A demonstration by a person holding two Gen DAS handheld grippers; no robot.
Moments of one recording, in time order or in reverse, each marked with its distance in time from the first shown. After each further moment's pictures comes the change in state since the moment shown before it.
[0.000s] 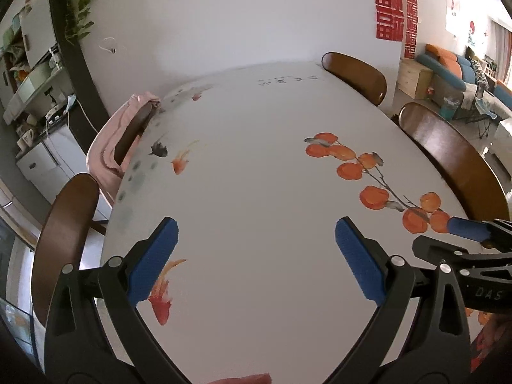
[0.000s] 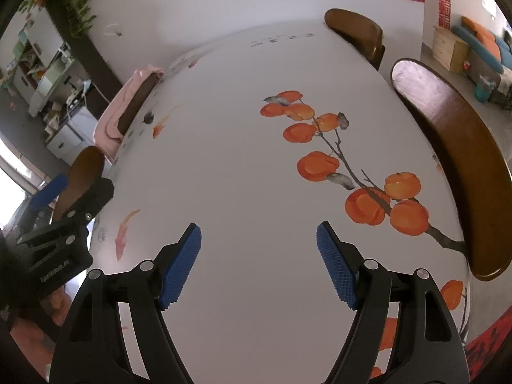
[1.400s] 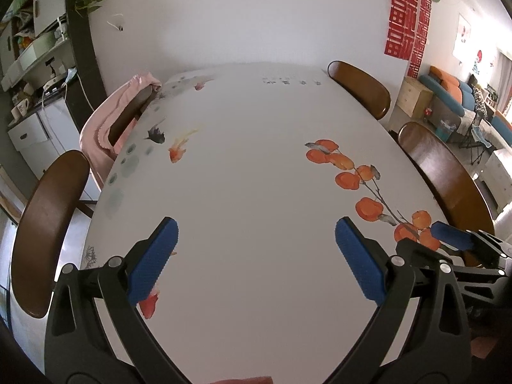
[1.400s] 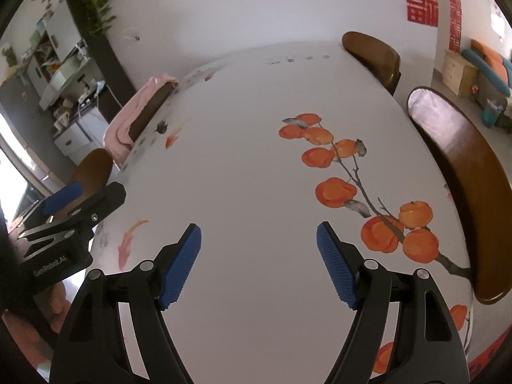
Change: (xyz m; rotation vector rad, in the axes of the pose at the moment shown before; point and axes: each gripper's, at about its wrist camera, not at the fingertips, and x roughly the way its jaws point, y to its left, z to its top) left arm 0.005 0.024 -0.005 -0.117 0.005 -0.071; right arm 0.002 0.025 0.006 -0.067 -0.091 0.018
